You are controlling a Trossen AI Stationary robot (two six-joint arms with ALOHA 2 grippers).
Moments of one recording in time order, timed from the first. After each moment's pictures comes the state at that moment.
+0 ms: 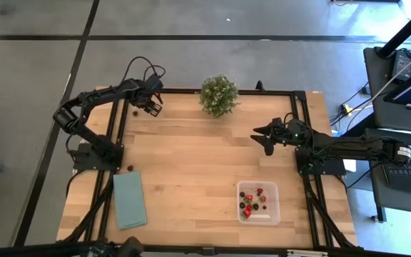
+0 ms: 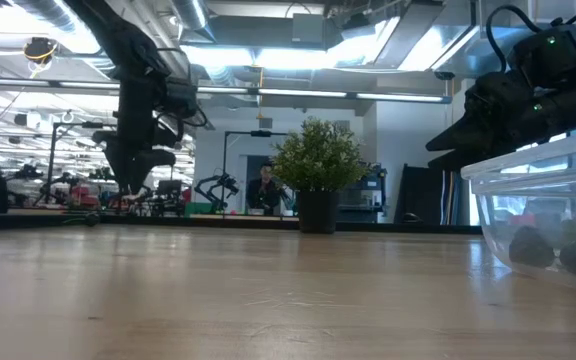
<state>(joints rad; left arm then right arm) 0.86 1.50 0.94 -0.82 -0.37 -0.20 -0.35 0.72 0.08 0.35 -0.07 0.41</state>
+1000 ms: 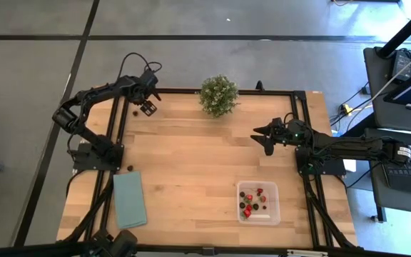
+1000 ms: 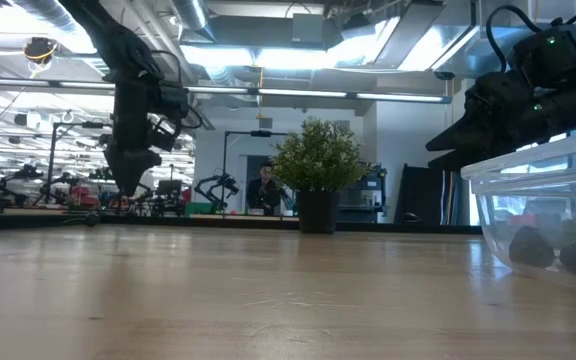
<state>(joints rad) 0.96 1.50 0.94 -0.80 -0.33 0.16 -0.35 0.72 0.08 0.35 -0.07 0.41</state>
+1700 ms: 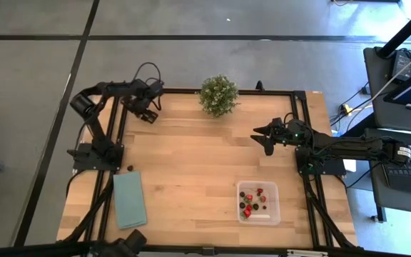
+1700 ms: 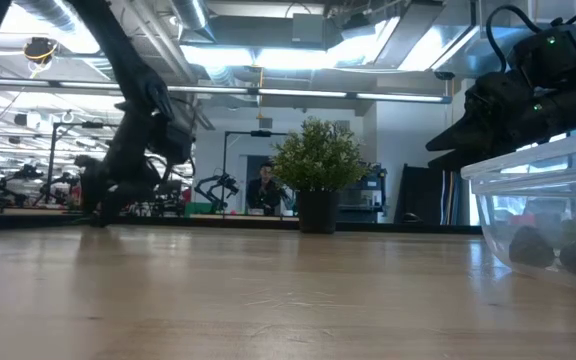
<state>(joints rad) 0.94 1.74 0.94 -0.93 -0.34 -0.23 -0.35 0.72 0.08 0.35 -0.07 0.41</state>
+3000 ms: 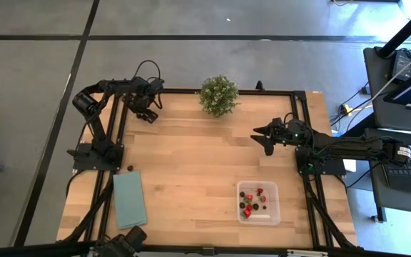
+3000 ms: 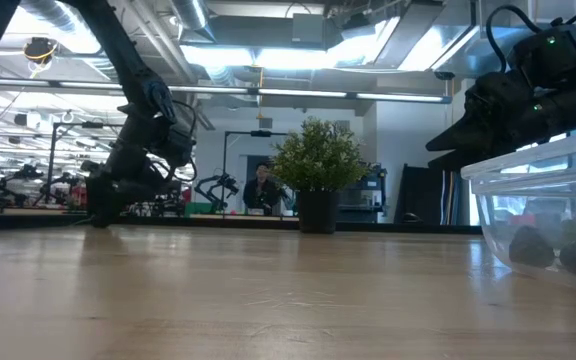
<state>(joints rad) 0.96 1.79 0.98 -0.95 -0.27 -0.12 -0.35 0.72 0.08 0.35 -0.07 0.41</state>
